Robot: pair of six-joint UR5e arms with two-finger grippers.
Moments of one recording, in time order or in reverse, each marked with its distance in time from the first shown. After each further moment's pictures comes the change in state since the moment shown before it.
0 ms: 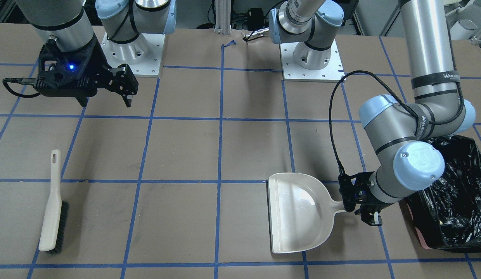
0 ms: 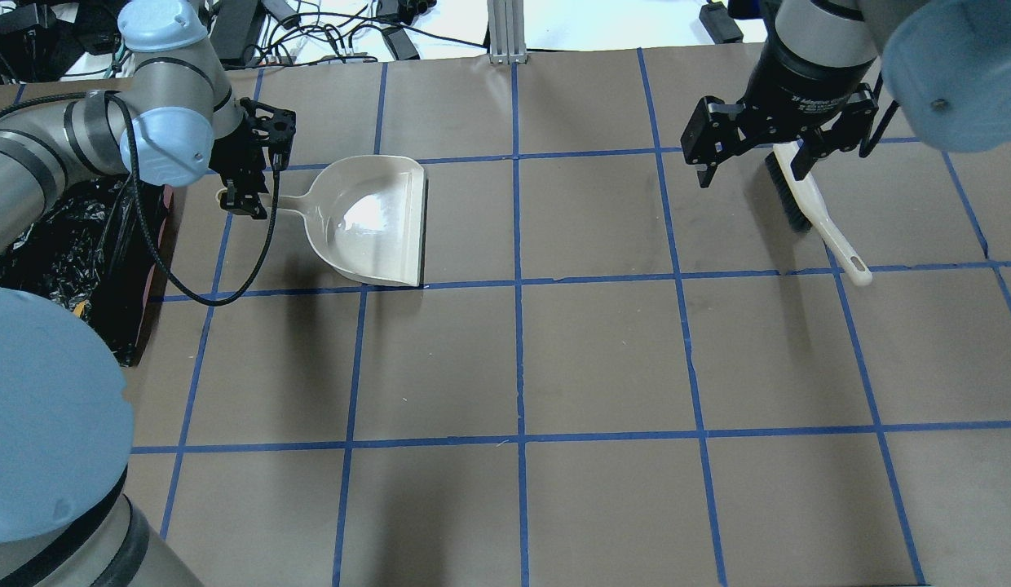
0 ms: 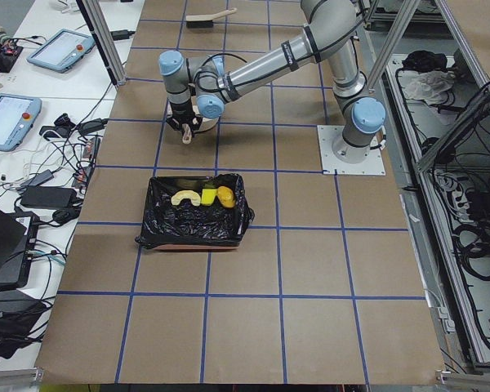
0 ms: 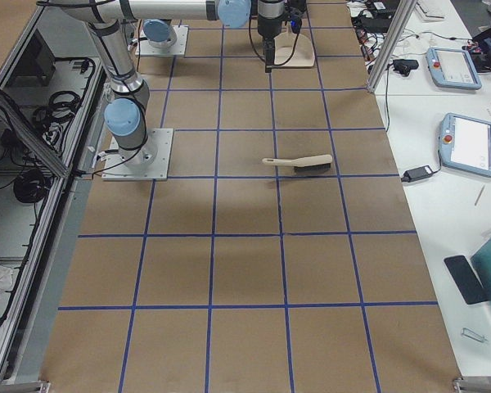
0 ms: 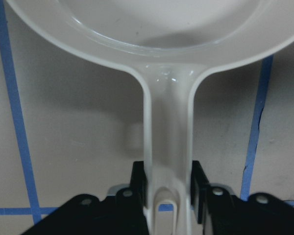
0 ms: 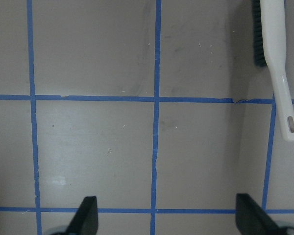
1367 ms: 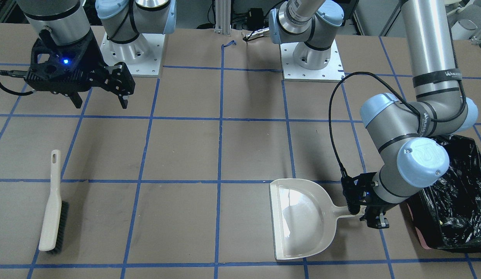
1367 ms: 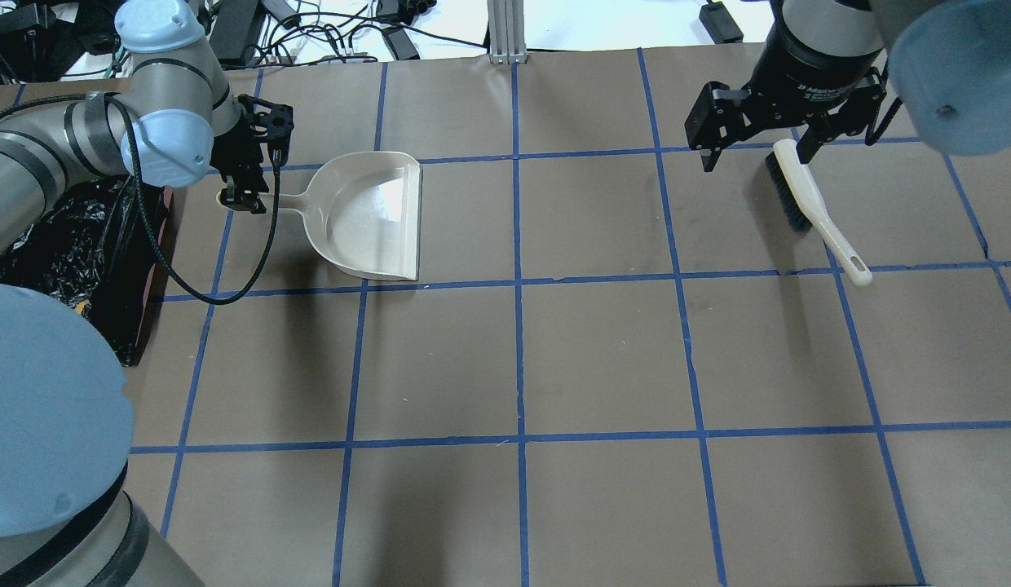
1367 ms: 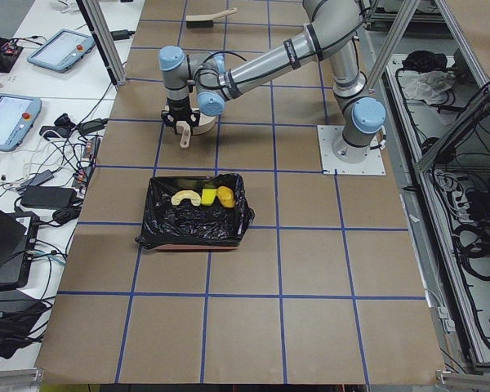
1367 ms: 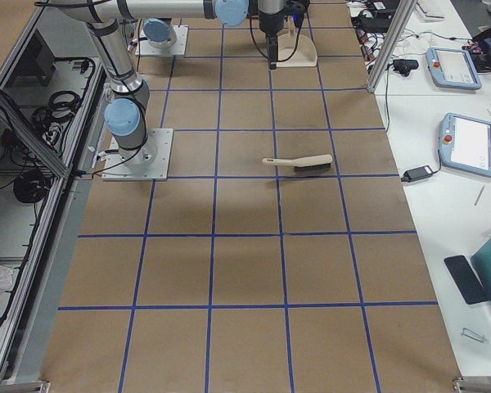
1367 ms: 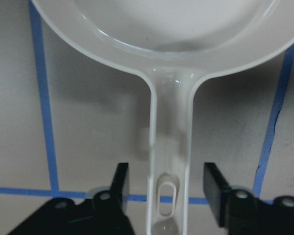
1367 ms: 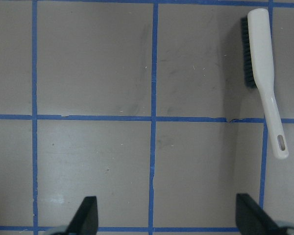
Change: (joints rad) left arm -0.004 0.037 0.014 0.031 -0.016 -0.083; right arm 0.000 -0.015 0.000 -0.068 -0.011 -0.002
